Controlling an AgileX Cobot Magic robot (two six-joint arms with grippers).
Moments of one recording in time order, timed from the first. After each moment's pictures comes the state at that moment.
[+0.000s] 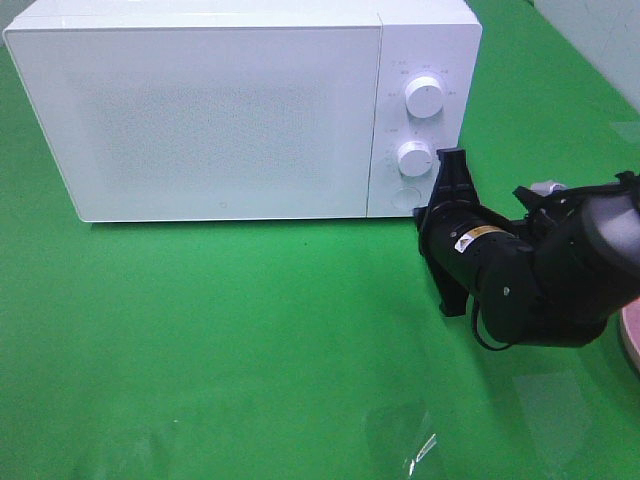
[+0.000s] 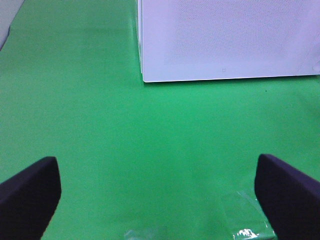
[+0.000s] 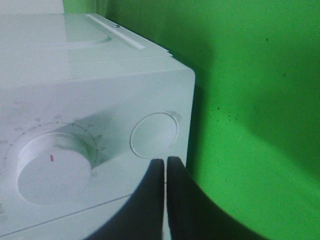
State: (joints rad) left arm -0.02 -0.01 -0.50 -0.14 1.04 0.09; right arm 0.59 2.03 -0.65 0.52 -0.96 1.36
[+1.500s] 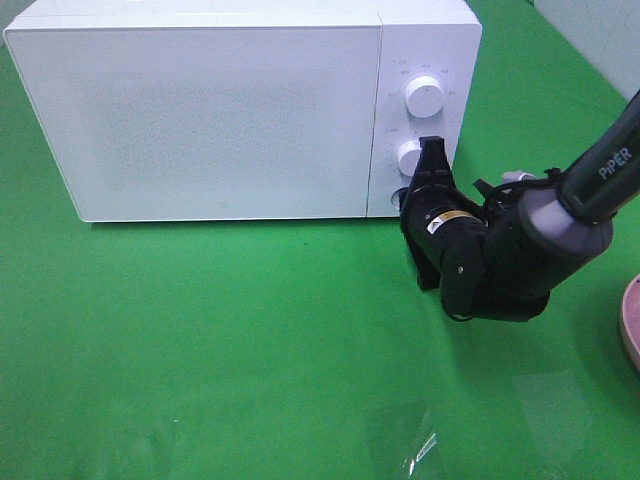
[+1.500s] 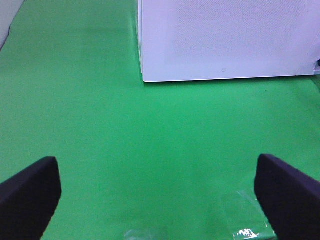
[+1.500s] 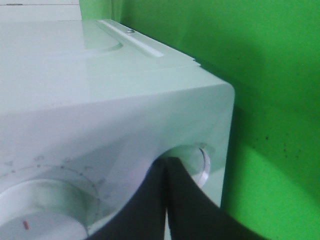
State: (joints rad) left arm -0.02 -0.01 -0.50 -0.14 1.04 0.09; right arm 0.54 2.18 -0.84 0.52 -1.02 1.36
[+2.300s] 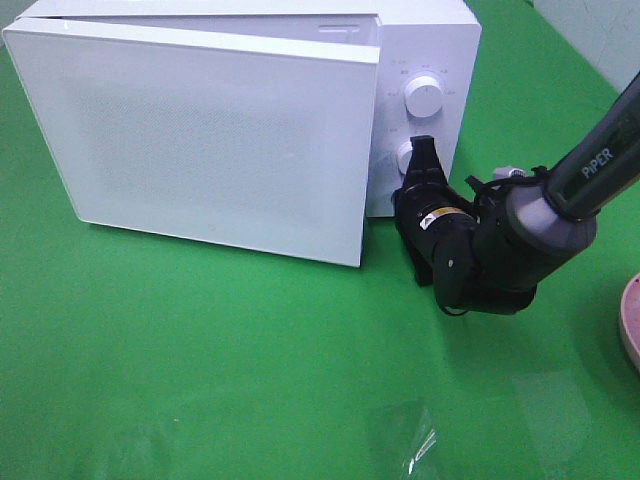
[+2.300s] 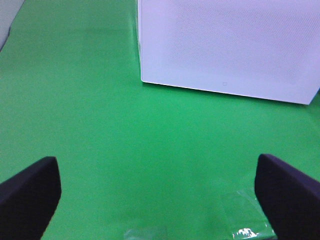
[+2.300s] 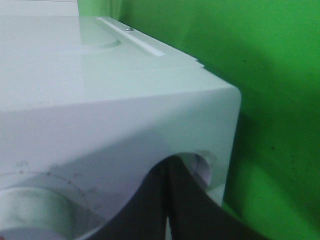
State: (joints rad) left arm -0.02 -0.01 -0.50 -0.14 1.04 0.09; right arm 0.53 2.22 -0.90 0.52 -1.00 1.30
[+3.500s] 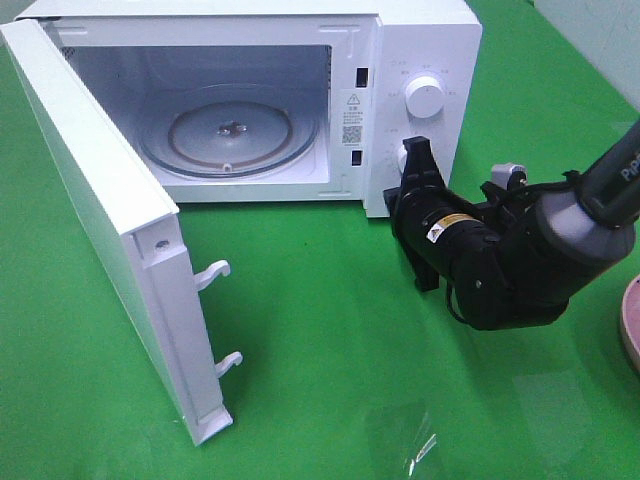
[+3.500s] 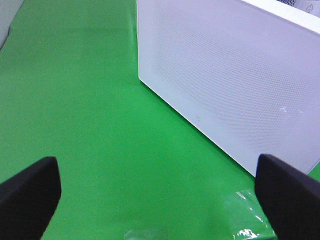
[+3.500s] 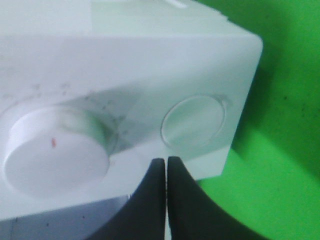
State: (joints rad) left arm -0.02 -0.01 -0.50 -0.14 1.04 0.09; right arm 0.55 2.13 -0.77 0.33 -1.04 1.37
